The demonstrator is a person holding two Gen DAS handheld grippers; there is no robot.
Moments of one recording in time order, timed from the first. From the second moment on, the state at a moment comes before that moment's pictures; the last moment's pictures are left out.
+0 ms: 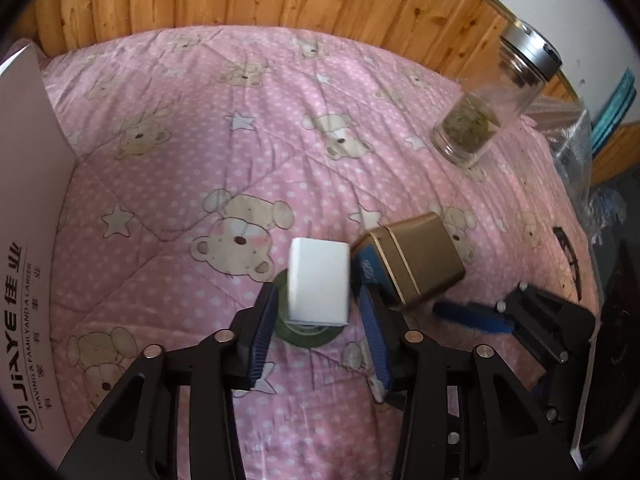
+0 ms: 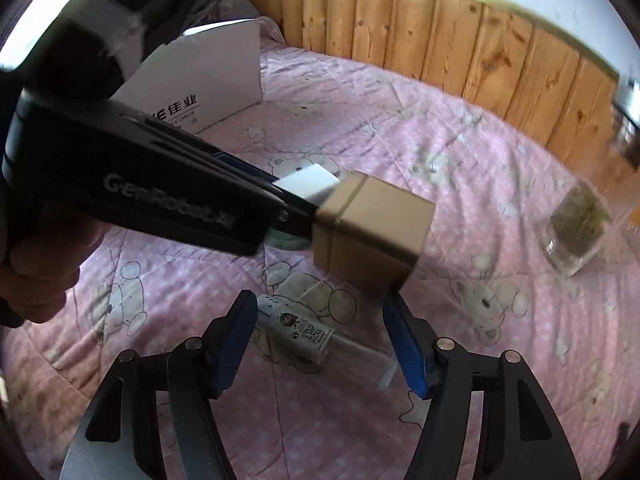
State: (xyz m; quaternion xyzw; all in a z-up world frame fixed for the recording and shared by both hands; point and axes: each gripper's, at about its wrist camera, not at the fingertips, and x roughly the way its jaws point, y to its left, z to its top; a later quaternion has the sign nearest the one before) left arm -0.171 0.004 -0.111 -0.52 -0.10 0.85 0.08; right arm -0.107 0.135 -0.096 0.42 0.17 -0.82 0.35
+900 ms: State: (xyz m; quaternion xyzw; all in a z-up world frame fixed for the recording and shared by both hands) left arm -0.170 -0.014 -0.104 -0.51 -0.13 0.85 0.04; right arm -0.125 0.150 -0.079 0.50 0.07 -0.81 0.31
